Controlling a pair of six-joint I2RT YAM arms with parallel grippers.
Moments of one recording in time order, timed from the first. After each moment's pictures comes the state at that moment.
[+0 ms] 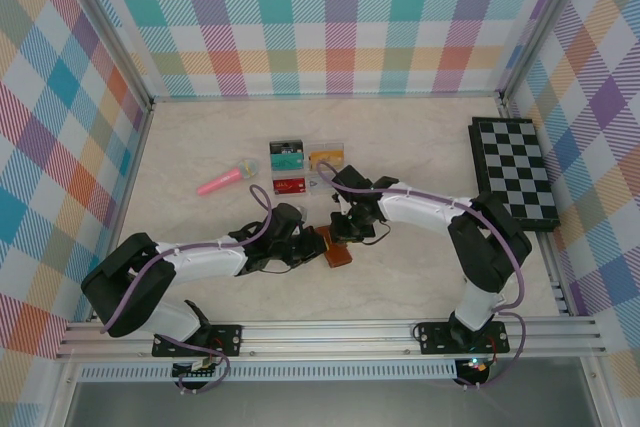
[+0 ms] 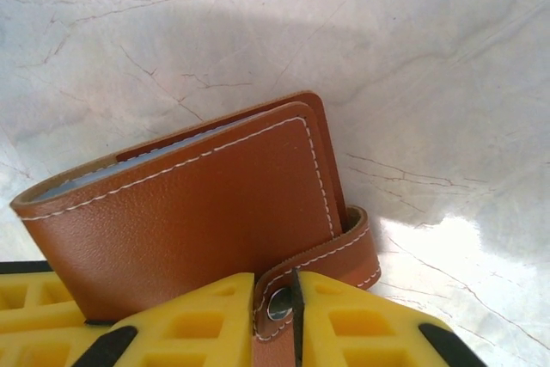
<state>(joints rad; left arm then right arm) -0.81 1.43 0.56 0.10 0.27 -1.17 0.76 1.74 1.11 -0.66 -0.26 0.61</state>
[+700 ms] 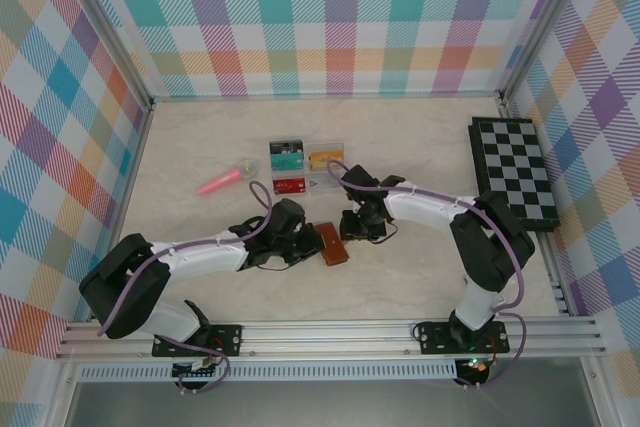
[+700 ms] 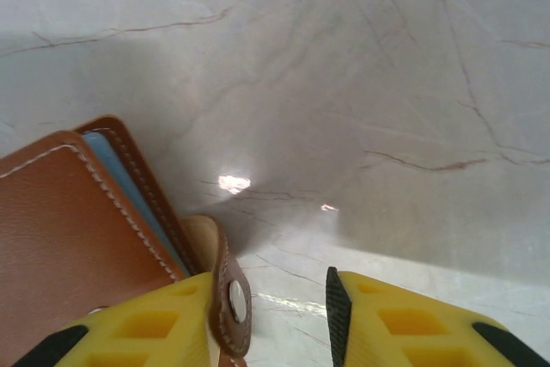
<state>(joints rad) -0.81 1.43 0.64 -0.07 0.23 -1.17 0.72 1.73 1.07 -0.68 -0.17 0.62</state>
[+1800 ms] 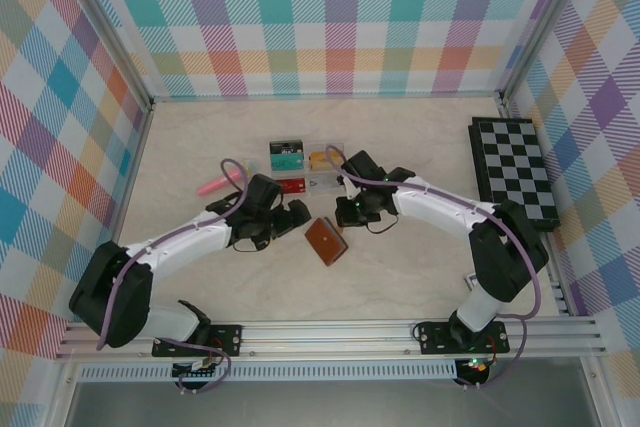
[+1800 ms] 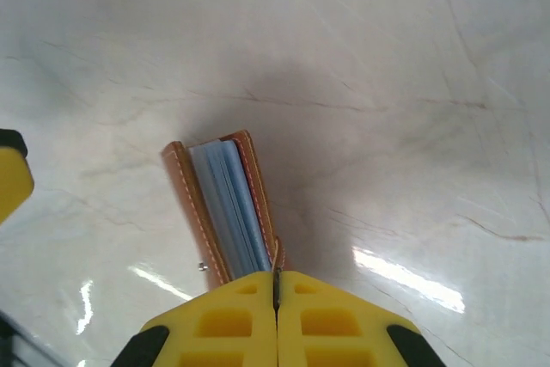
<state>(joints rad) -0.57 1.34 0.78 -0.44 0.12 -0.99 0.71 1.64 1.15 -0.64 -0.26 0.50</state>
